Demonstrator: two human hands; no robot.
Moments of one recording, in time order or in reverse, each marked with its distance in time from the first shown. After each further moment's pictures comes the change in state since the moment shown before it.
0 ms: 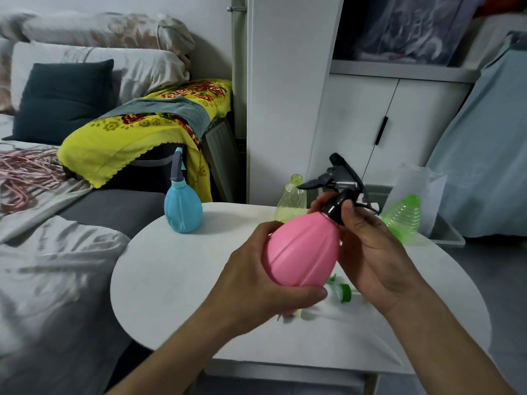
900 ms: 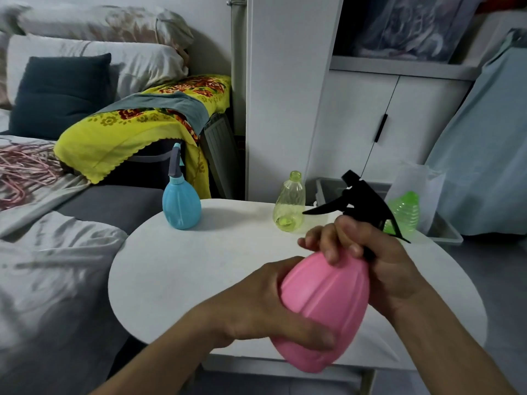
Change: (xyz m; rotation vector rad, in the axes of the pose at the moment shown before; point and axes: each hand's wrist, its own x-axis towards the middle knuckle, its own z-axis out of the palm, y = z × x) left_hand -0.004 0.006 0.000 -0.209 -0.521 -0.074; right_hand -0.015 -0.007 0.000 -0.123 -0.253 0.101
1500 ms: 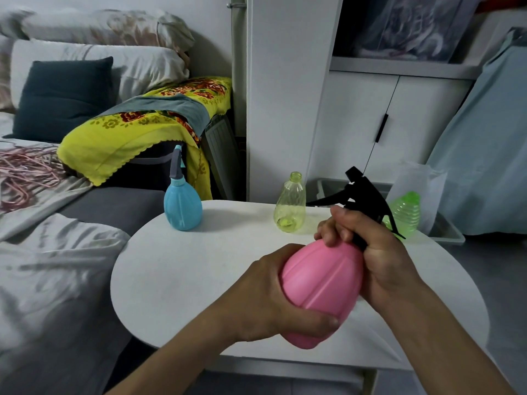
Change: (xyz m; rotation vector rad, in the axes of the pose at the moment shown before) left_hand 0.009 -0.014 0.007 0.220 0.304 0.095; right_hand 0.006 0.002 0.004 -0.030 0.354 0.009
